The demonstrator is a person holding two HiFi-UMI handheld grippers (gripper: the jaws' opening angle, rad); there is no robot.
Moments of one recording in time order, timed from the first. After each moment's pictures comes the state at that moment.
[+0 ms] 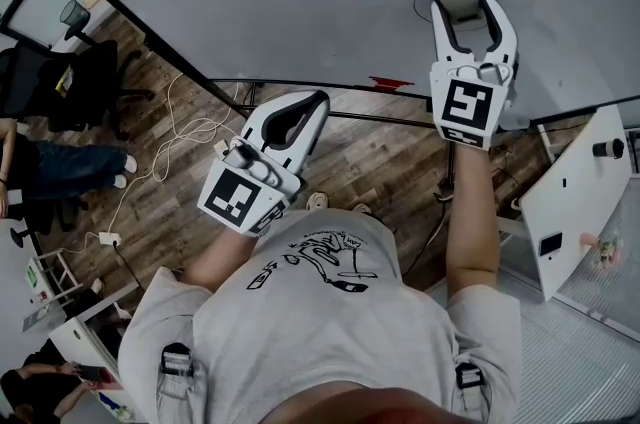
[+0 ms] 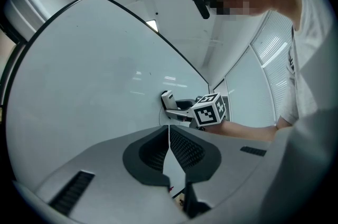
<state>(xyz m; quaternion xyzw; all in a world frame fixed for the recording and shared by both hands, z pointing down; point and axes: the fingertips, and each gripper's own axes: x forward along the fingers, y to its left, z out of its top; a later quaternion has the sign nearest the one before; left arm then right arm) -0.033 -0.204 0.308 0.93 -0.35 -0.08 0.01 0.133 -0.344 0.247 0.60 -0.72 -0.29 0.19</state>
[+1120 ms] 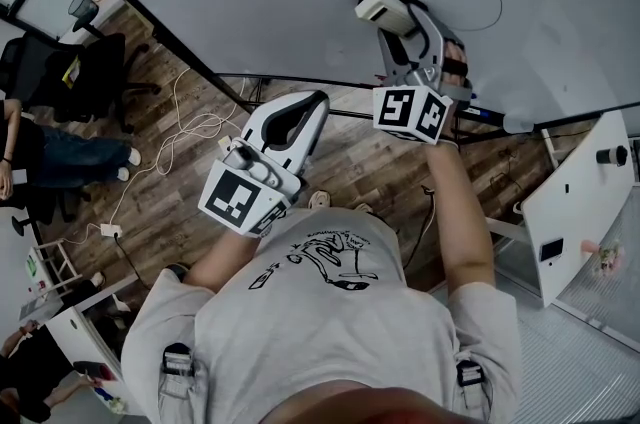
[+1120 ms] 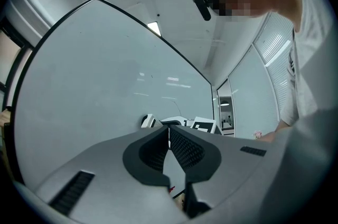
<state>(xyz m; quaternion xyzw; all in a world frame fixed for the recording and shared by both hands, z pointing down) -0.038 -0.193 0.305 0.93 -0.37 -0.08 0.01 0.061 -0.348 0.342 0.51 -0.72 -0.36 0.32</state>
